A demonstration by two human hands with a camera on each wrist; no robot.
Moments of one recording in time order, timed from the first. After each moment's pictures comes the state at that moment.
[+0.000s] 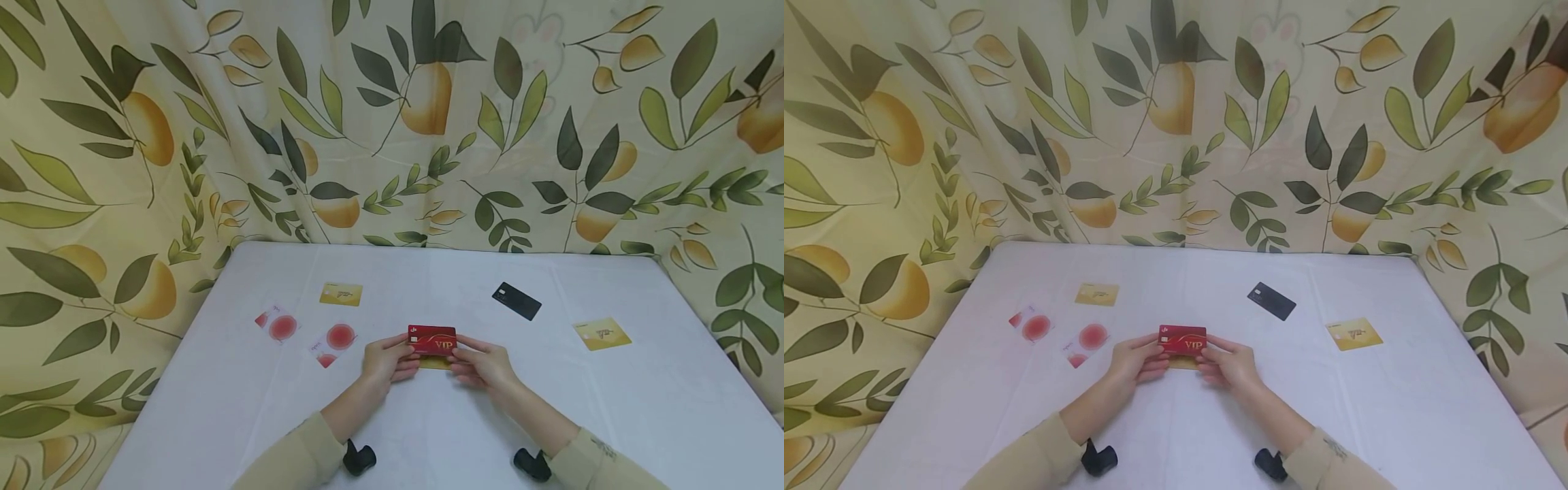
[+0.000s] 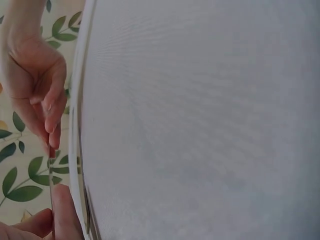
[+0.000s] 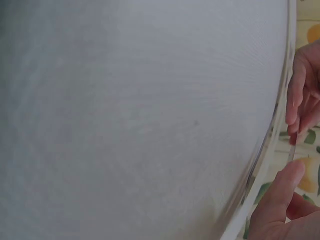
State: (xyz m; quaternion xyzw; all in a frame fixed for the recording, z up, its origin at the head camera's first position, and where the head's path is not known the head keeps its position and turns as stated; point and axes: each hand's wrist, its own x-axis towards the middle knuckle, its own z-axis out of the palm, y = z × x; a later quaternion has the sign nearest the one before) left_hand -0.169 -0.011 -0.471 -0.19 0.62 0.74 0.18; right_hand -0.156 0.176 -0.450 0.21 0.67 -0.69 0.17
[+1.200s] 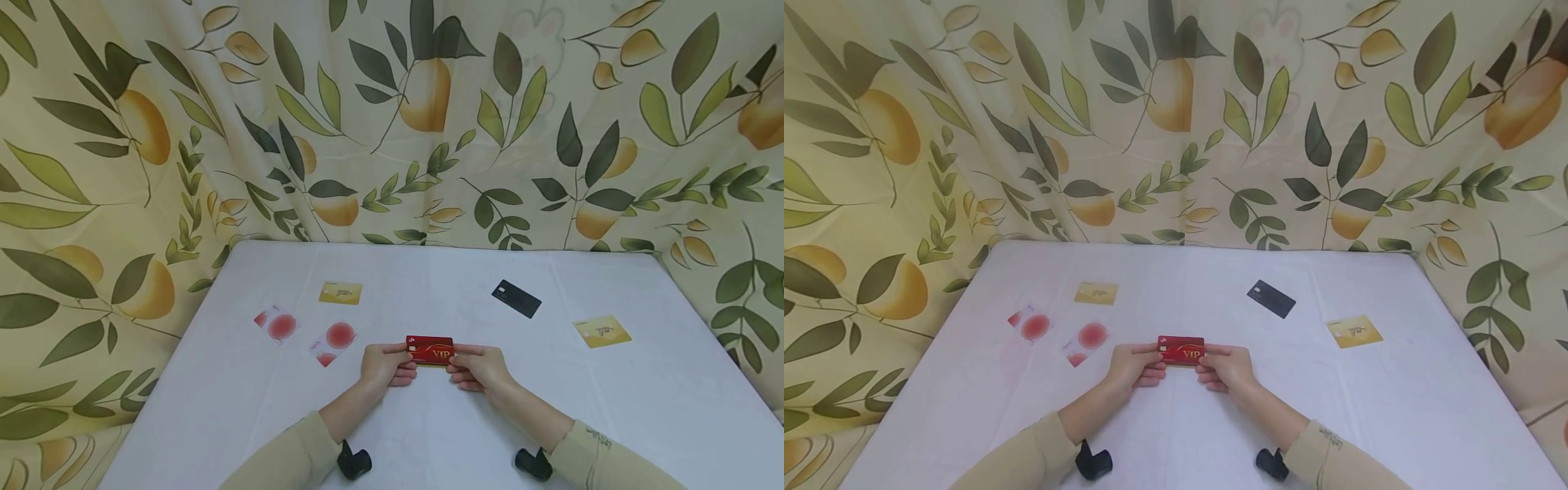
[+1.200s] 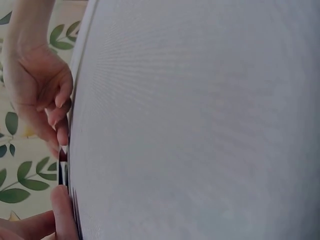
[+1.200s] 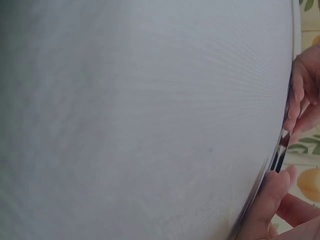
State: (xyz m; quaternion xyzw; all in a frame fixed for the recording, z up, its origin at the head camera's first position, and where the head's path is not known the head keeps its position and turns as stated) left_hand -0.165 -0.016 -0.481 -0.15 0.68 0.70 0.18; right_hand -0.156 0.172 -0.463 0.21 0.72 -0.63 0.18
